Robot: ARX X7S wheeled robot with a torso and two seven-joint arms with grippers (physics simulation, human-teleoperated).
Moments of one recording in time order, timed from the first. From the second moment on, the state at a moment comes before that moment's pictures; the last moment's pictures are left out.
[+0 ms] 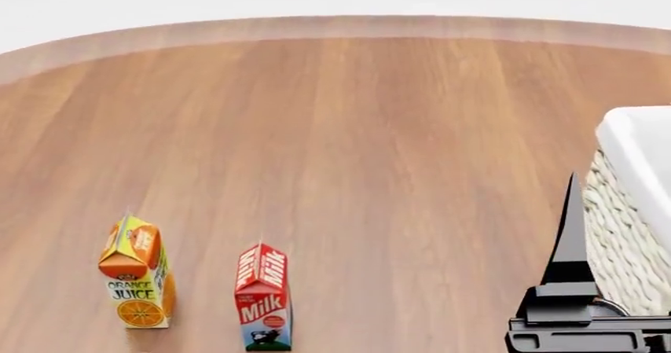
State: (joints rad) left arm -0.17 -0.37 -0.30 0.83 -0.46 -0.58 -0.09; right arm 0.14 0.43 0.42 -0.93 0.52 0.75 0.03
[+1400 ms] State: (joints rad) left arm -0.17 -0.39 -0.29 0.83 -0.48 -0.57 -0.12; right arm 0.14 0.53 0.30 -0.86 0.51 0.76 0.00
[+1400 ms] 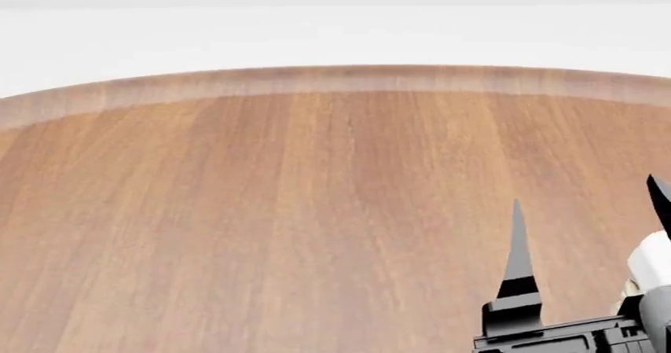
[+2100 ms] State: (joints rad) left arm -0.17 -0.41 -0.28 0.83 -0.49 -0.57 -0.13; right arm 0.23 0.74 -0.05 -0.64 0.48 0.64 -0.39
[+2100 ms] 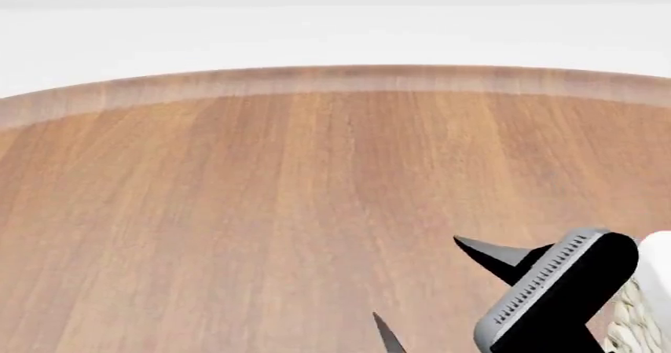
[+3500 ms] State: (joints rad) left arm -0.17 -0.43 -0.27 0.83 -0.51 -0.56 -0.16; right arm 0.35 0.76 -0.54 -0.48 0.35 0.62 -0.75
